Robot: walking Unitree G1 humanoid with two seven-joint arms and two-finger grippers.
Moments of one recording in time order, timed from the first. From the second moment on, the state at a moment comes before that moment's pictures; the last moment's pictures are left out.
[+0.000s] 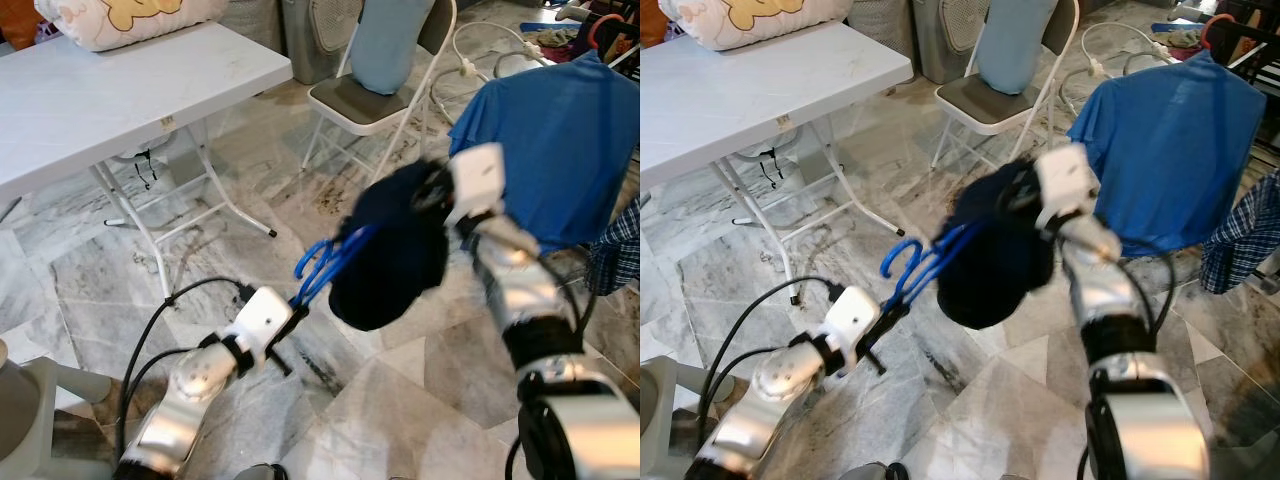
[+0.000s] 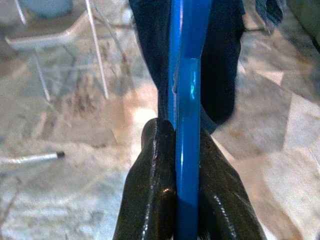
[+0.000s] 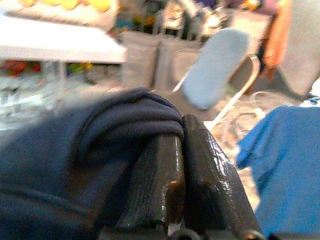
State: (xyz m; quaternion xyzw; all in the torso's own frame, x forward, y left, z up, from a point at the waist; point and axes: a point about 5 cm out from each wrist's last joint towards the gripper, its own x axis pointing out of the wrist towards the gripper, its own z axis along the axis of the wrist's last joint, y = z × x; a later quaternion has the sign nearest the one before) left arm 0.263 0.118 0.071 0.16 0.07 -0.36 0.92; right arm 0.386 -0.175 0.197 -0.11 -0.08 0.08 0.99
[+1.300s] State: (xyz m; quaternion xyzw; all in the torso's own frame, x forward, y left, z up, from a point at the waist) left arm 0.286 0.157 0.108 0.05 0.01 -0.06 1.00; right arm 0.375 -0.197 0.166 -0.06 0.02 0.08 0.99
